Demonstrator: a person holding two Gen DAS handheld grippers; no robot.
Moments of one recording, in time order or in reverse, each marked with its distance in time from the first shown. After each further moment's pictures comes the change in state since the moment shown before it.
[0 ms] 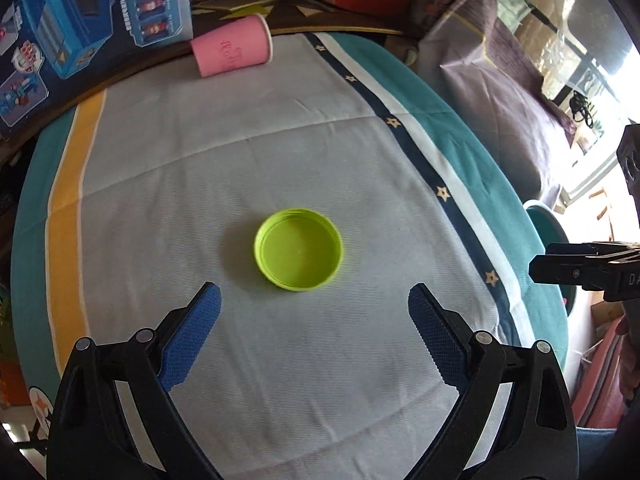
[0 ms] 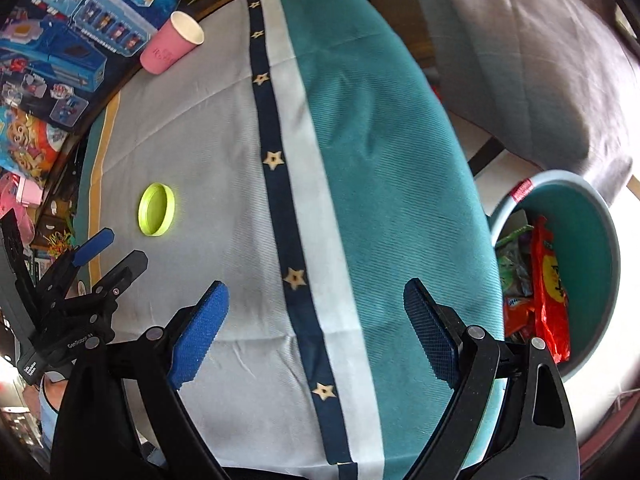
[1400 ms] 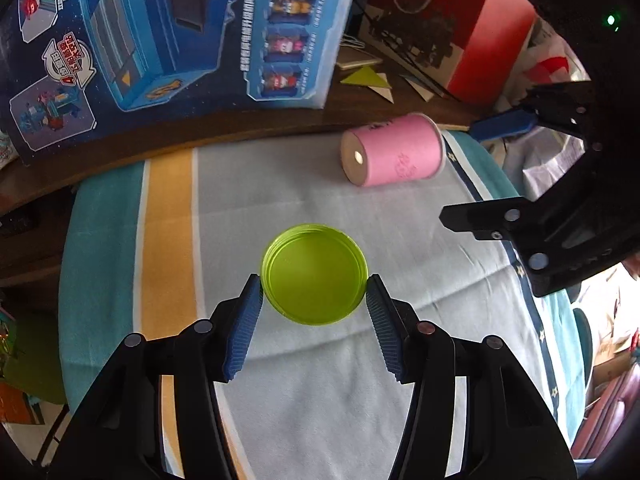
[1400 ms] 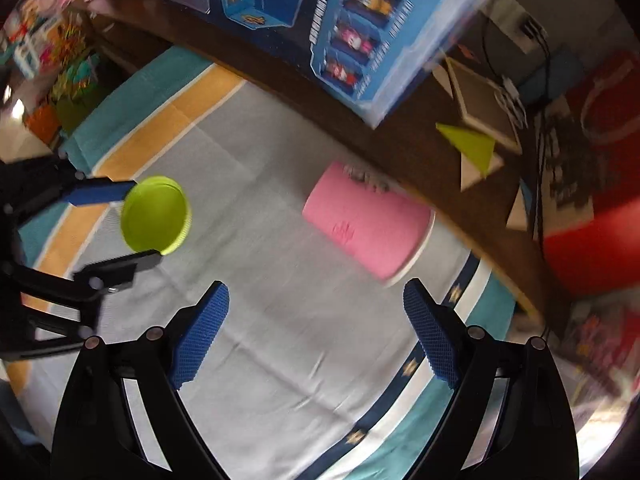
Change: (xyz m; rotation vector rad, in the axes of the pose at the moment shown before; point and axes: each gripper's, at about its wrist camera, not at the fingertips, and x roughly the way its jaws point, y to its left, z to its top) left arm 0.009 0.158 0.104 -0.135 -0.132 0.033; right arm 0.074 0.269 0.207 -1.031 -0.061 -0.314
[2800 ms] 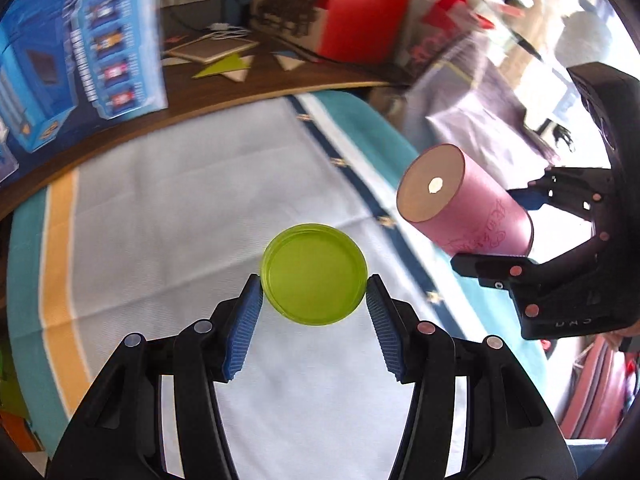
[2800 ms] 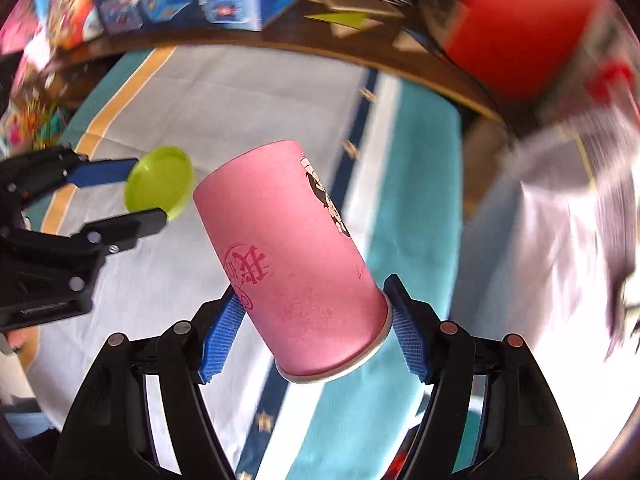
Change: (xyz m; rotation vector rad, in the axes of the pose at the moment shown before) left arm -0.021 -0.164 -0.042 0.190 0.053 -0.136; right arm -0.070 -0.013 -0.239 0.552 -0.015 0.069
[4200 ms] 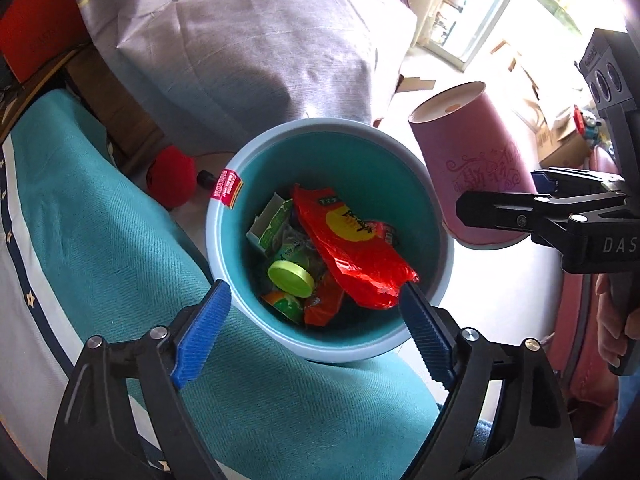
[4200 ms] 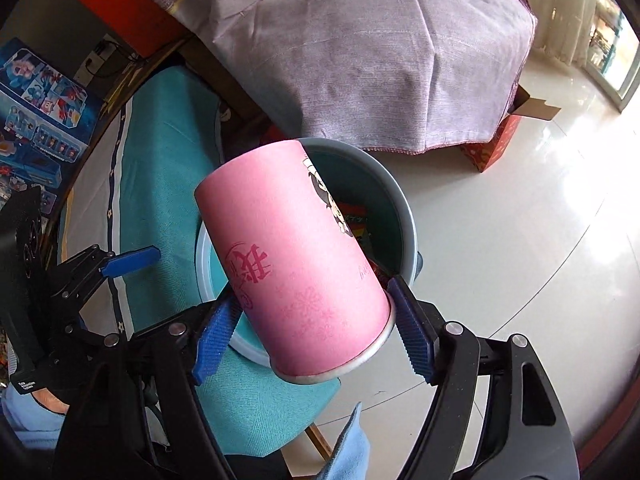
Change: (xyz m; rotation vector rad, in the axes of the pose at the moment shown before) left arm 0.090 -0.340 -0.080 0.420 0.289 -0.140; right arm -0.039 -0.229 -0.321 0.773 -0.066 0.123
